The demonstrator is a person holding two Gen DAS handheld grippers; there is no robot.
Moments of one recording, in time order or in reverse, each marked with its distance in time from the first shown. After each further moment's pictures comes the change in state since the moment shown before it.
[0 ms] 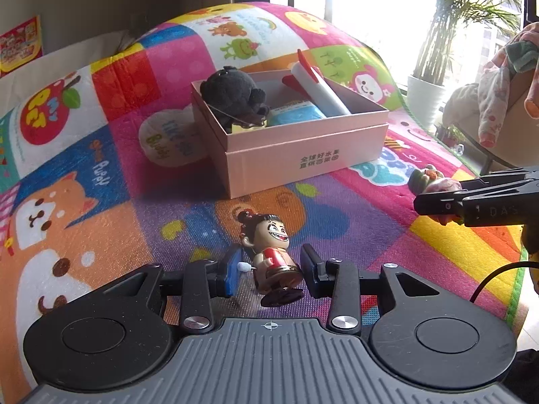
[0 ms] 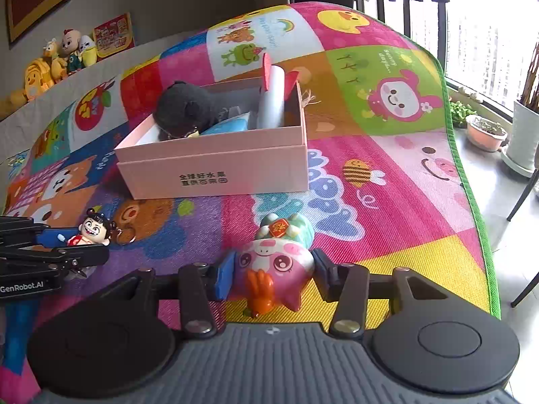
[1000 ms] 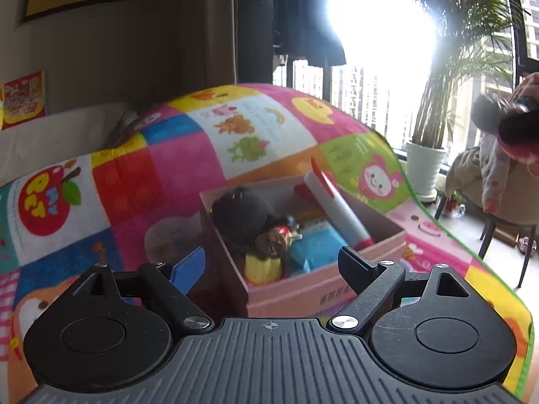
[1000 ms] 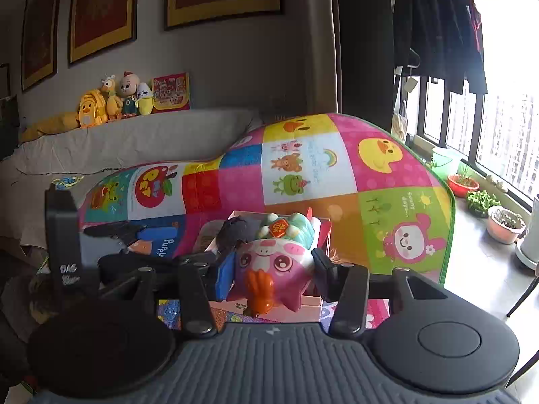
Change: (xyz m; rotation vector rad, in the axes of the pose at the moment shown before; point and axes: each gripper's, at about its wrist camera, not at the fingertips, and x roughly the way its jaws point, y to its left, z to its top) left arm 0.013 0.021 0.064 0.012 -0.233 0.006; right arm -0.121 0.021 0.117 -0.161 -0.205 0.094
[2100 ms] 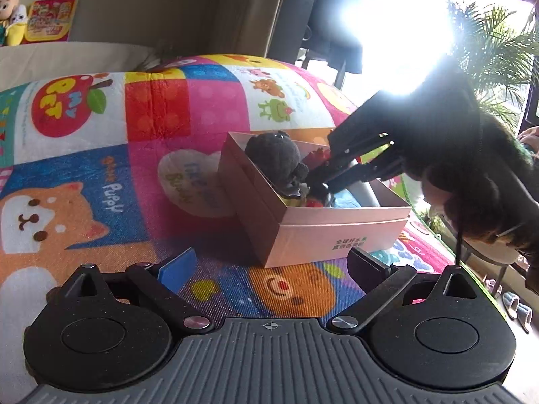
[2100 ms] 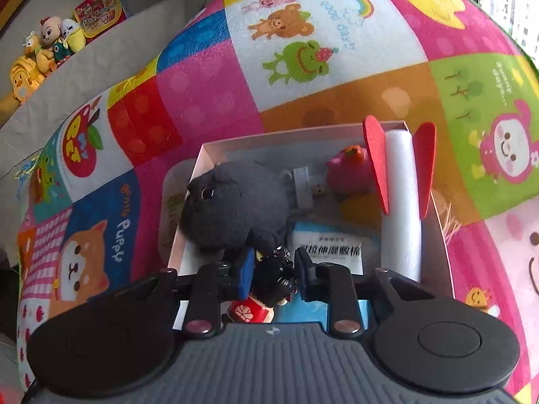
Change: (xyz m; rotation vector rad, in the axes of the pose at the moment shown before) left arm -0.011 0.053 -0.055 -0.250 0.008 -0.094; right arm 0.266 0.013 0.011 0.263 0.469 0.005
